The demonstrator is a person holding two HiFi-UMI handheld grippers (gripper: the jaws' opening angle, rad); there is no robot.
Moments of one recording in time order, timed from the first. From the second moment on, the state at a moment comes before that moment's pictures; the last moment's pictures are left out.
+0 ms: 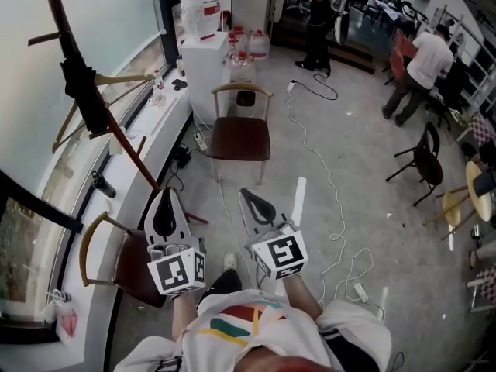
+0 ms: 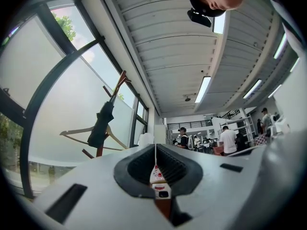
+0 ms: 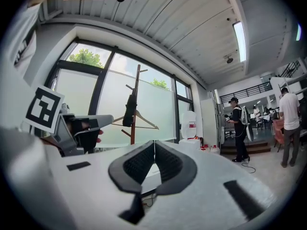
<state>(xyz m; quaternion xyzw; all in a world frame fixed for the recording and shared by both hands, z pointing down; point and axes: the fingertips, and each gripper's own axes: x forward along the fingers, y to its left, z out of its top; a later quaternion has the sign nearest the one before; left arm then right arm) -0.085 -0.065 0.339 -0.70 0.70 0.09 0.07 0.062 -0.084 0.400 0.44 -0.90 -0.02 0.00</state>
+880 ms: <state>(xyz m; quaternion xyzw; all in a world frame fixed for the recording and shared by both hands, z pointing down) -0.132 -0.262 0.316 -0.73 0.67 0.10 0.09 -0.022 -0.280 0.370 0.41 -0.91 0.00 -0.04</state>
